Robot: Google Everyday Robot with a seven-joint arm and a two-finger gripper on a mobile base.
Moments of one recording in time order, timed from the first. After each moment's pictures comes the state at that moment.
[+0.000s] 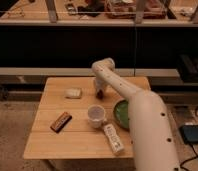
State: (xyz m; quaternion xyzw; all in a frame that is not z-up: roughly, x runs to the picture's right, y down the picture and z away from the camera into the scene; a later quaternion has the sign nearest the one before) arm 0.027 0.016 0.993 -0.14 -0.25 -0.74 0.61
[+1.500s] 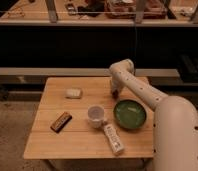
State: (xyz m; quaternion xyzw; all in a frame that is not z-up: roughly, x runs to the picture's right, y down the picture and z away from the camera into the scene) arm 0.134 0.015 0.964 -0.15 -0.19 -0.67 0.70
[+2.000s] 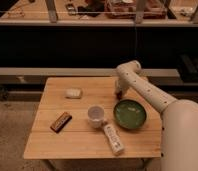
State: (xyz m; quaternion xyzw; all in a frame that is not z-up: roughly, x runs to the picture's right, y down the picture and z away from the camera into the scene) arm 0.159 0.024 0.955 -0.15 -0.19 -0.66 0.72
